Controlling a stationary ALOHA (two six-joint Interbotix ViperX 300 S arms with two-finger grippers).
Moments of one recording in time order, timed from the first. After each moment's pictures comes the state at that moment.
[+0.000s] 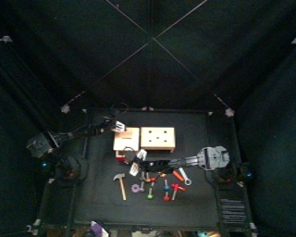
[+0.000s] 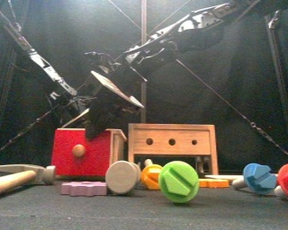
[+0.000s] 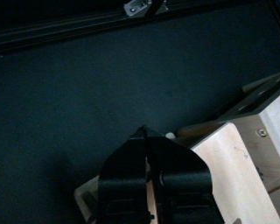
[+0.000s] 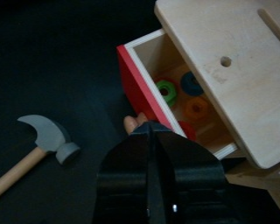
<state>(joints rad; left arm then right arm) 0.69 -0.06 0.75 -0.52 0.02 -0.02 0.00 0.41 0.08 -0.98 0.44 1.24</state>
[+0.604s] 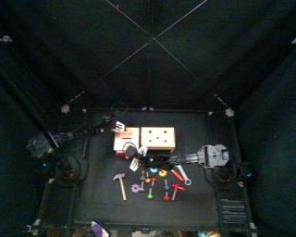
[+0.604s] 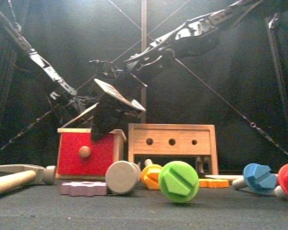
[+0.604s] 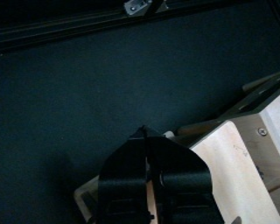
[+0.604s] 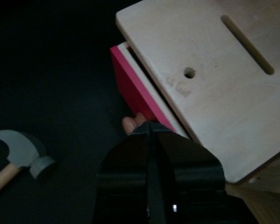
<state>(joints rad) 0.69 -0.06 0.75 -0.52 0.03 -0.02 -0.05 0.41 0.08 -0.98 0.44 1.24</state>
